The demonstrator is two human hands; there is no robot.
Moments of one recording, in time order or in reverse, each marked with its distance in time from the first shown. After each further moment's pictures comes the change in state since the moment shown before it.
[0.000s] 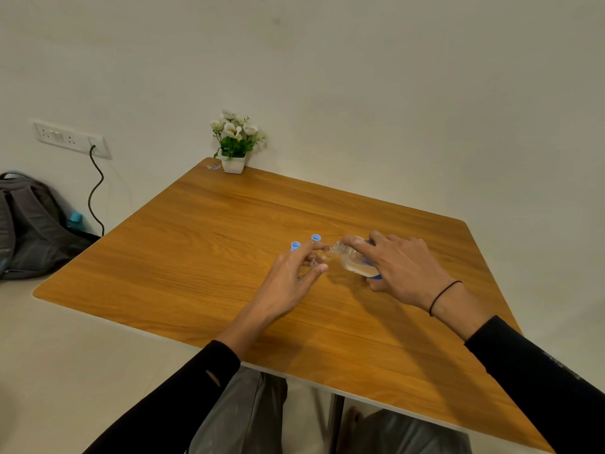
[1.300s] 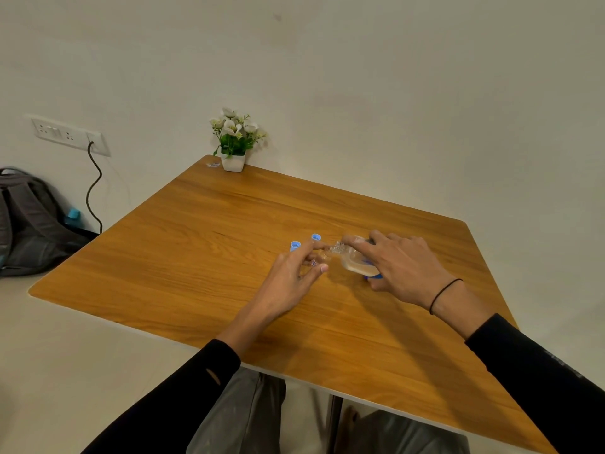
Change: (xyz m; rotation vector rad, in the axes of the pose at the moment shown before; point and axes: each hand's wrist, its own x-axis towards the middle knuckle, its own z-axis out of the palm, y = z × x) left_hand 0.004 -0.006 0.002 -0.035 -0.008 -0.012; right_hand 0.007 0.004 0.004 -0.037 -0.022 -0.013
